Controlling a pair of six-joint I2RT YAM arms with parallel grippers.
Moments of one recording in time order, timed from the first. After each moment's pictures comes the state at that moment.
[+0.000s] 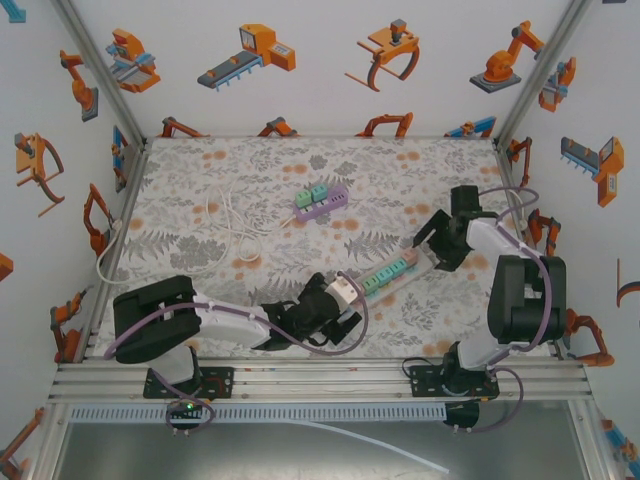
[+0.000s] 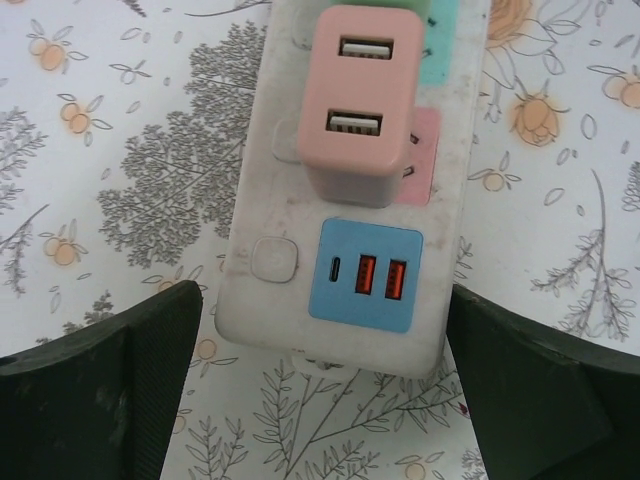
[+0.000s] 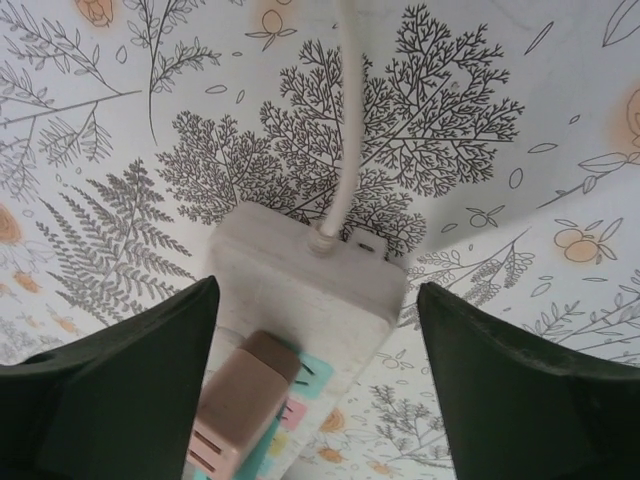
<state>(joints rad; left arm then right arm) -1.34 1.62 0.62 0.37 -0.44 -0.15 -0.01 1.57 0.93 -0.55 -0.12 0.70</state>
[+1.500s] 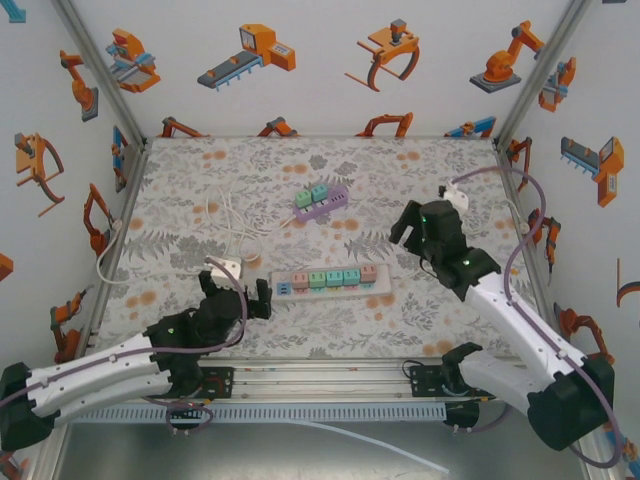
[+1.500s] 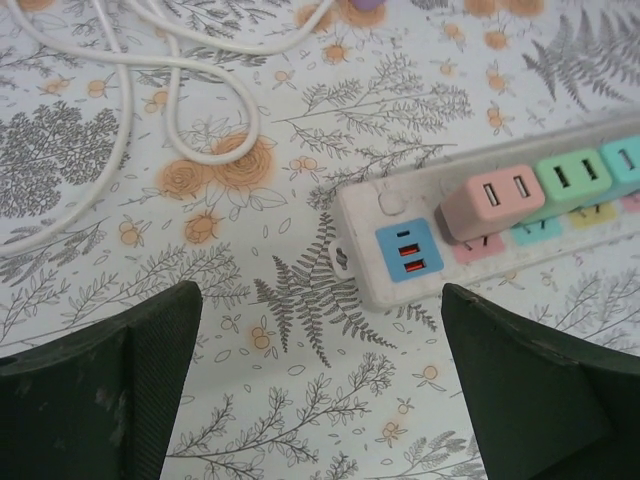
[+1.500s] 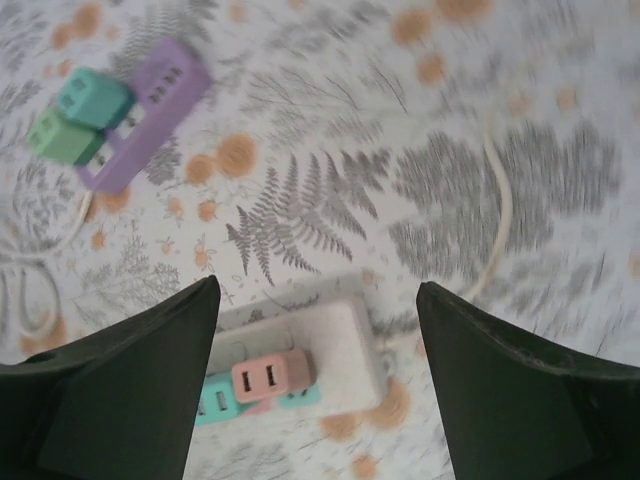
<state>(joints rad) -1.14 0.55 0.33 -0.28 -0.77 -0.50 0.45 0.99 0.78 -0.35 0.26 0.56</state>
